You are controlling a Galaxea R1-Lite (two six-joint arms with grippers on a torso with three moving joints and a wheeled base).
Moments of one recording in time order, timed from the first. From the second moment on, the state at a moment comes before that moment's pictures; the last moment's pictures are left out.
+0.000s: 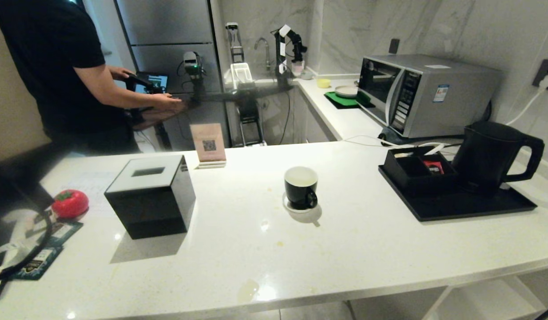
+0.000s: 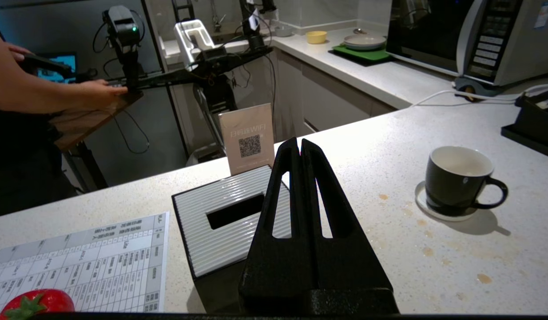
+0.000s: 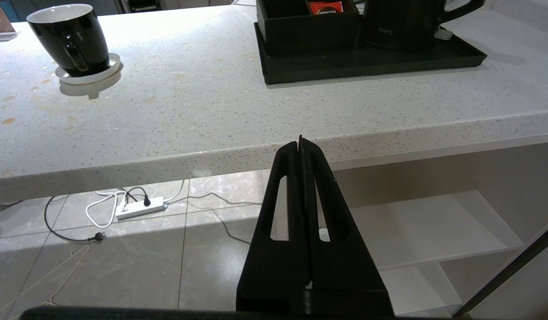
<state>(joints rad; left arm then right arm) 0.25 1.22 -0.38 -1.01 -0.52 -0.04 0.00 0.00 0.00 0.00 -0.04 0.03</state>
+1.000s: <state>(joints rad) 0.26 0.88 -0.02 -0.92 -0.50 -0.09 0.00 0.00 0.00 0.00 -0.04 0.03</state>
